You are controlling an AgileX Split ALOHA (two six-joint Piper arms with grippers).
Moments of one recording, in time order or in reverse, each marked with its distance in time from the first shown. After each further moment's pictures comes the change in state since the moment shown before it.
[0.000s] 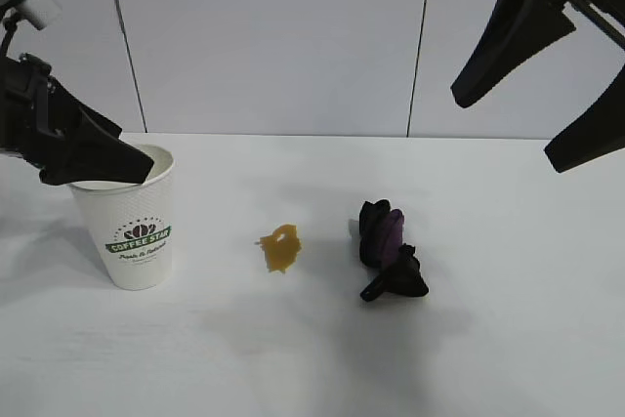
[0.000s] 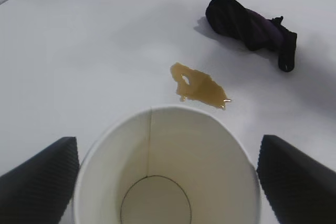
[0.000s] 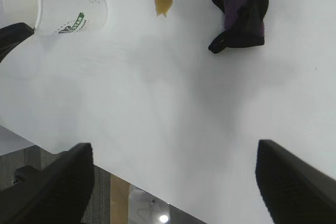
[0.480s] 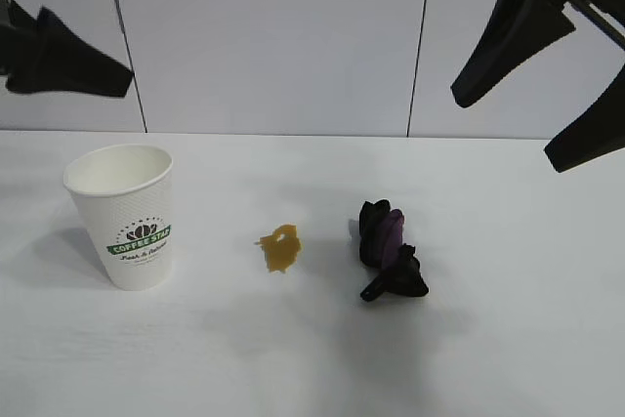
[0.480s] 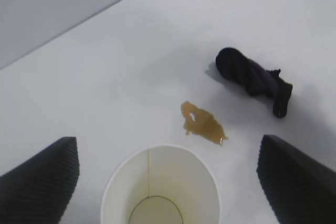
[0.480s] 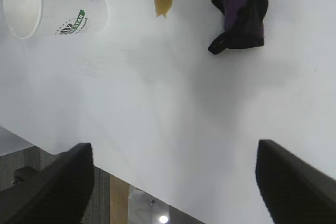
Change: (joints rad) left arm 0.000 -0.309 0.001 0.098 0.002 -0.341; right arm 0.000 0.000 0.000 0.000 -0.001 0.000
